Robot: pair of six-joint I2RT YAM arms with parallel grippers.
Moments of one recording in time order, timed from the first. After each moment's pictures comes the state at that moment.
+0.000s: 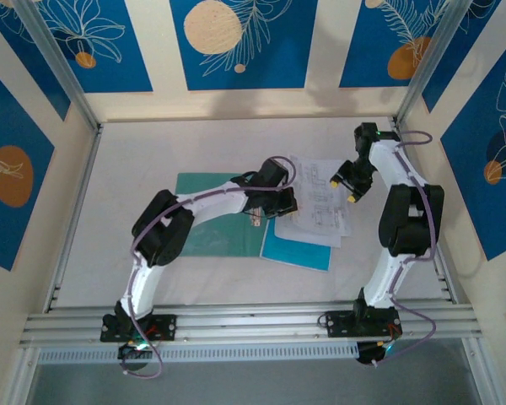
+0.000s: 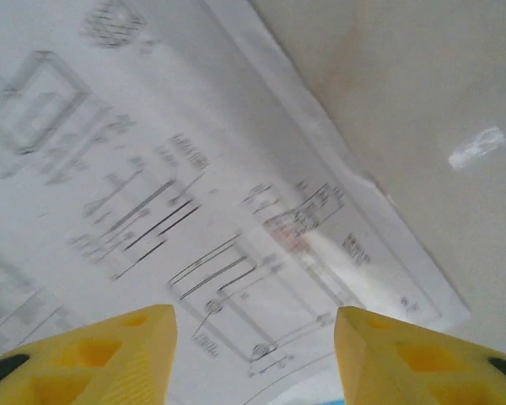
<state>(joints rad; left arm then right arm) -0.82 2.09 1.56 -0.33 0.33 -0.99 -0.02 1.84 1.53 -1.15 -0.17 0.72</state>
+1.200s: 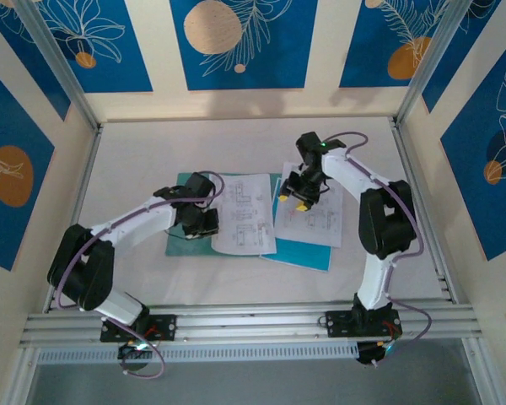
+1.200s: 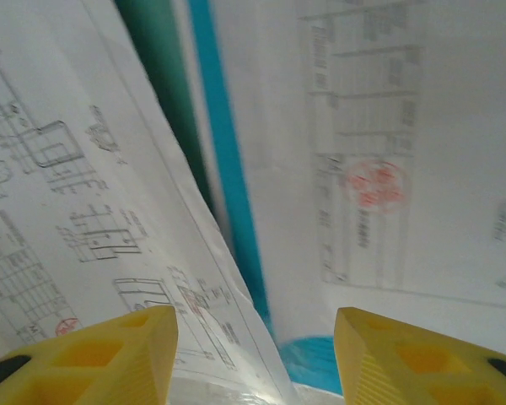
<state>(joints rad) -0.55 1.52 0.99 -0.75 0.16 -0.72 0.36 1.94 1.54 -1.04 -0.38 0.70</state>
